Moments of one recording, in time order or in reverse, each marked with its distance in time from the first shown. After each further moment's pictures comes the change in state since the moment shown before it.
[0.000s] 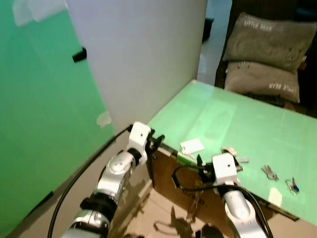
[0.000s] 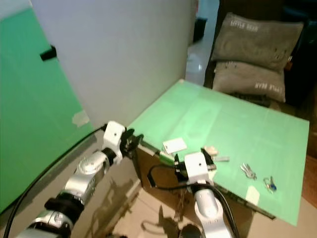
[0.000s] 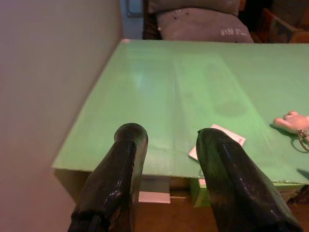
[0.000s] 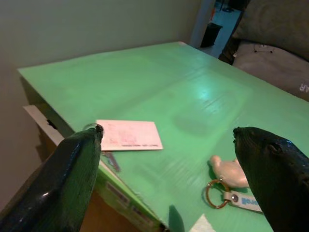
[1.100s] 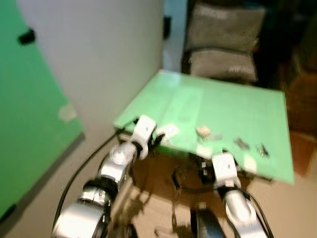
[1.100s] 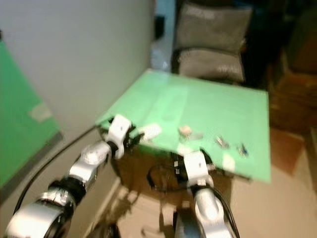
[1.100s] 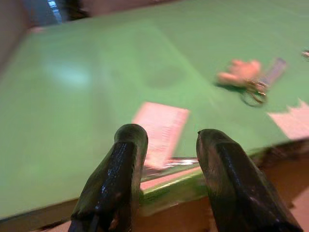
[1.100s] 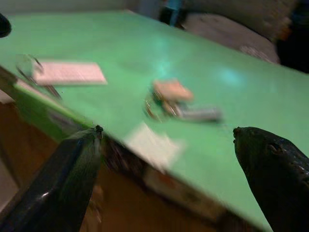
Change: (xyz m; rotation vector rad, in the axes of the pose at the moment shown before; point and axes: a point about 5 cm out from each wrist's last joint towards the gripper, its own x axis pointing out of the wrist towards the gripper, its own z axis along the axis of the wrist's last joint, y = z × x) left arm 0.018 0.009 0.006 0.135 0.102 -0.026; right arm -0.004 0.002 -0.001 0.003 0.001 0.030
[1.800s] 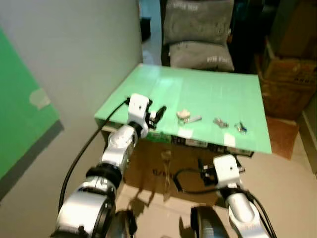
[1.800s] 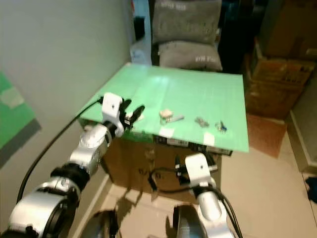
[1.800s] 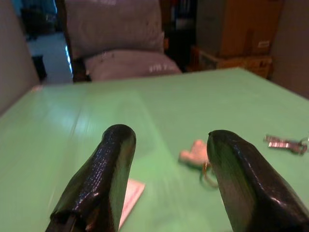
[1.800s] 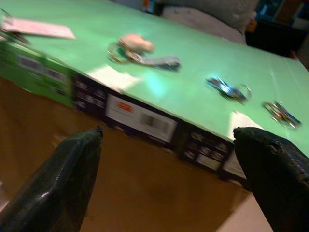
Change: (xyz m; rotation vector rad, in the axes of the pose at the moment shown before) left arm 0.005 0.022 0.049 -0.136 -0.246 0.122; right arm -0.004 0.000 0.005 -0.022 -0.034 0.008
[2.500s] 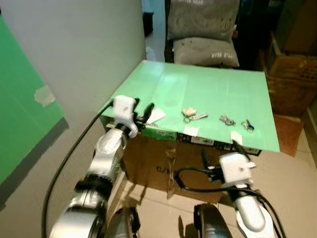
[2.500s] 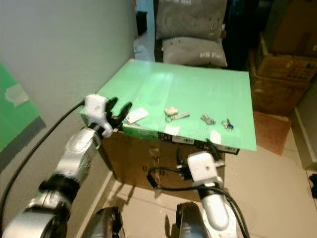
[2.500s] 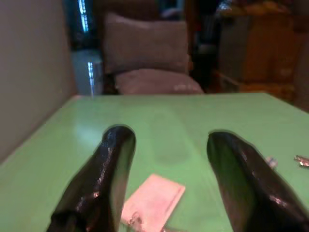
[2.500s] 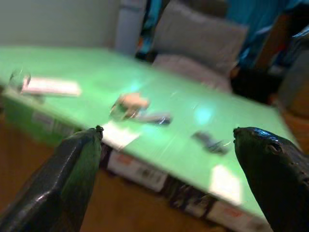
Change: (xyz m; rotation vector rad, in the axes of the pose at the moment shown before) left arm -0.035 0.019 0.006 -0.040 -0.145 0.101; right arm -0.026 -0.016 0.040 -0.050 -0.187 -0.063
